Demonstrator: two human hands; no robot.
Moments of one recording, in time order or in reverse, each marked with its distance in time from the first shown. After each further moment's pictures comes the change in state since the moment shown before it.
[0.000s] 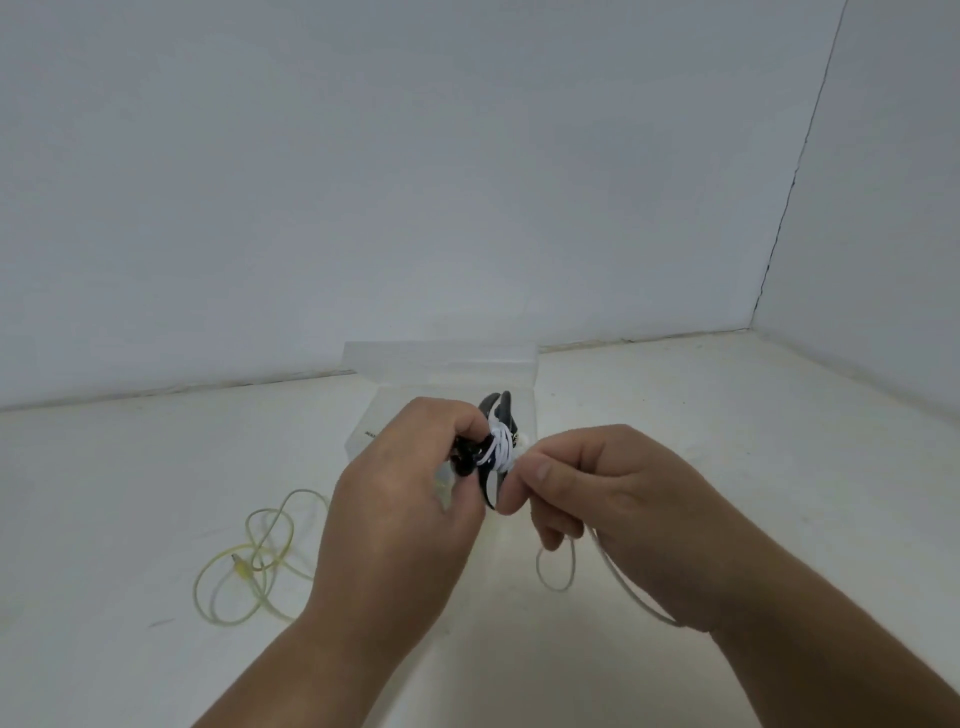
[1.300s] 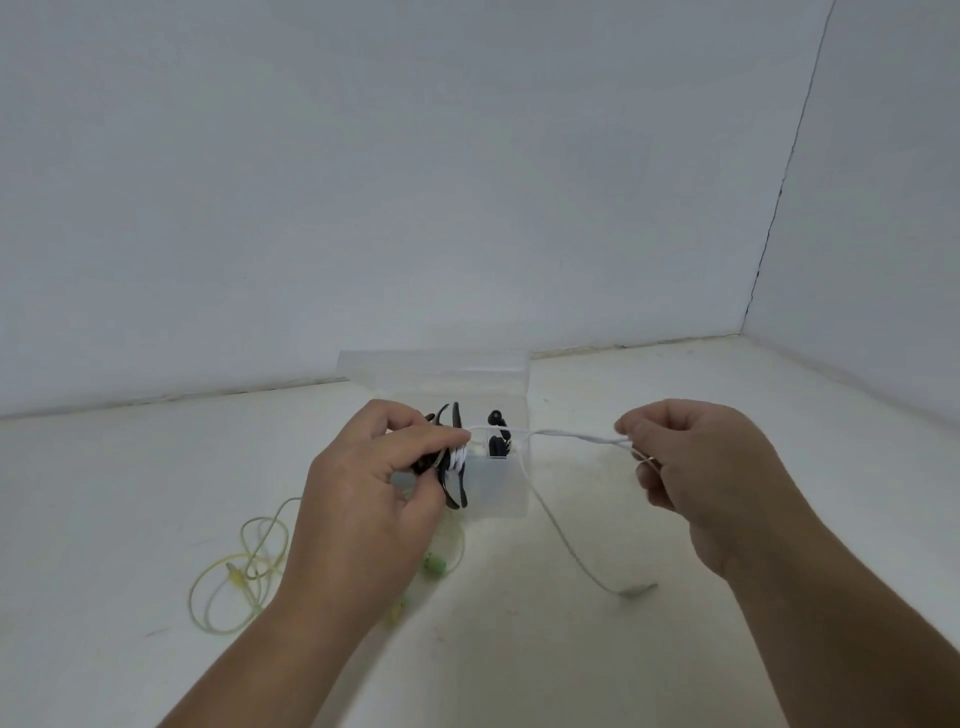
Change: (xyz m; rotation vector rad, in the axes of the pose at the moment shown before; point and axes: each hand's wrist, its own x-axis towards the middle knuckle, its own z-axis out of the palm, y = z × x) left_hand 0.005 -0.029 0.001 -0.159 -0.046 -0.177; right_hand 0.014 0.025 -0.038 0.141 0.676 0.300
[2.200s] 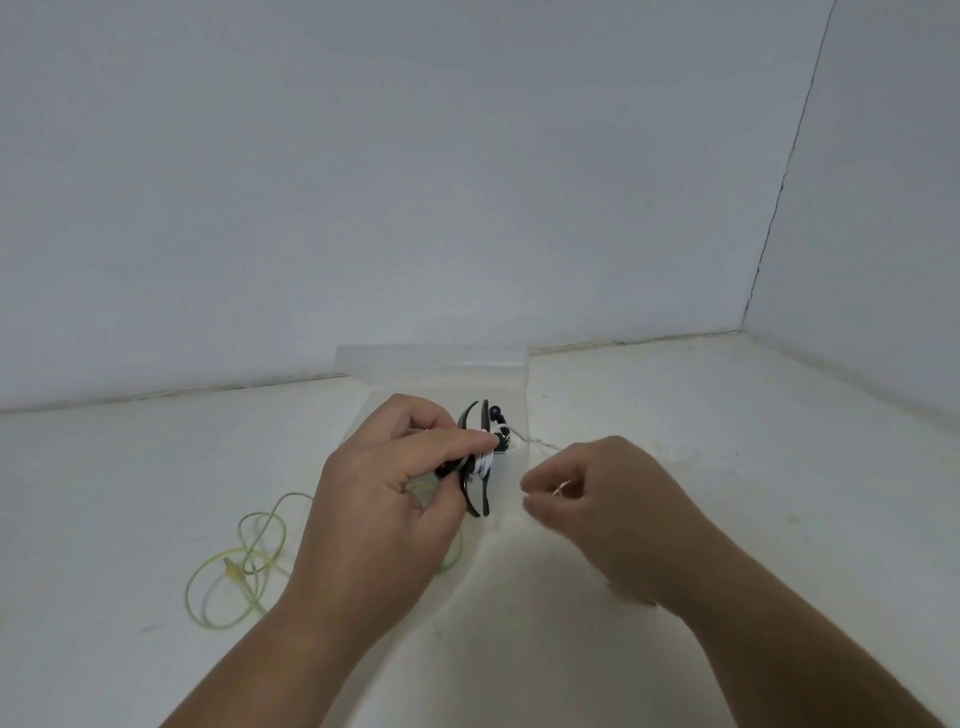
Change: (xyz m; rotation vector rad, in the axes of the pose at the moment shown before) left_hand -0.007 0.016 -0.001 -0.038 -0.051 0.129; right_hand -0.025 0.007 0.028 -0.530 -0.376 -0.281
